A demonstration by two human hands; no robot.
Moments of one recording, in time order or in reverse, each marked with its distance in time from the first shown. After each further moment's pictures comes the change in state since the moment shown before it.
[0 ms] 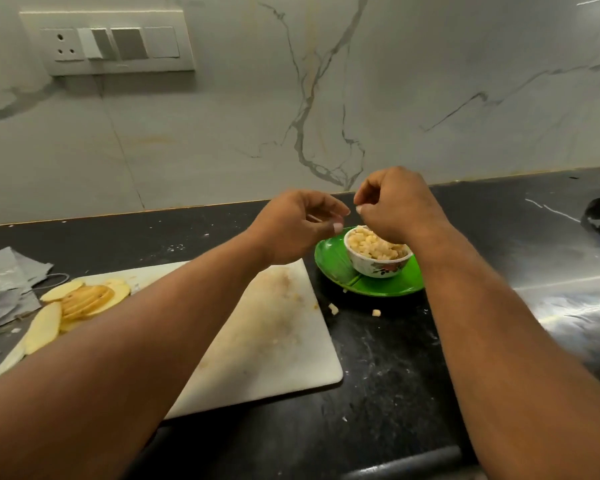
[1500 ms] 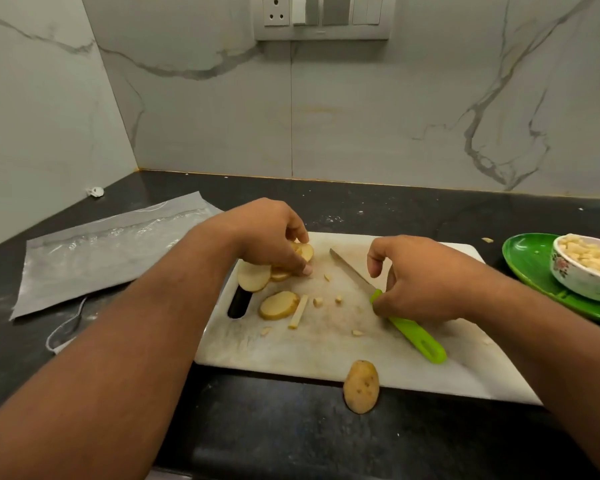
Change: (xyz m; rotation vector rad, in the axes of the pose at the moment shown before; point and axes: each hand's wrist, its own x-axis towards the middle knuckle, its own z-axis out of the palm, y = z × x) left_hand -0.150 -0.099 -0.204 0.693 -0.162 -0.505; right_hand -0.084 -0.187 0.106 -0.206 -0.739 -0.193
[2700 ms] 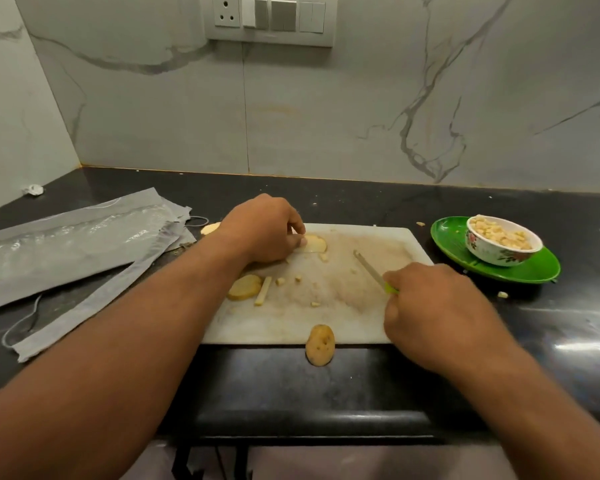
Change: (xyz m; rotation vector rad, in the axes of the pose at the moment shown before) left_hand 0.010 0.037 0.030 0.022 0.240 0.181; right_hand -0.093 0.004 0.031 -0.224 0.317 0.331
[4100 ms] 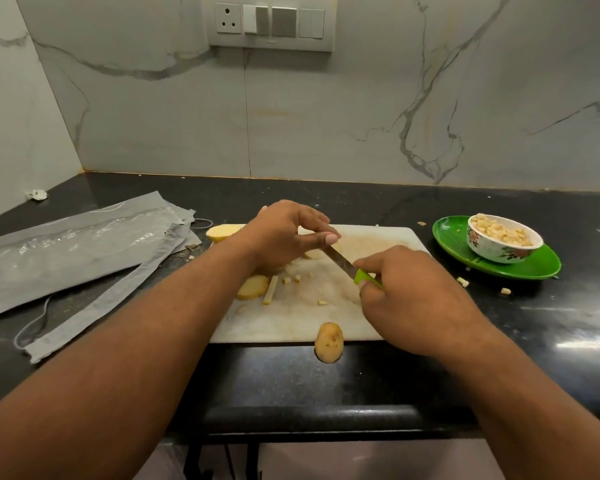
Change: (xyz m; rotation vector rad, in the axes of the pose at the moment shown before) left_hand -0.011 0.010 0.011 -0.484 -0.010 0.135; right_hand 0.003 -0.027 -0.008 0.298 -0.024 -0.062
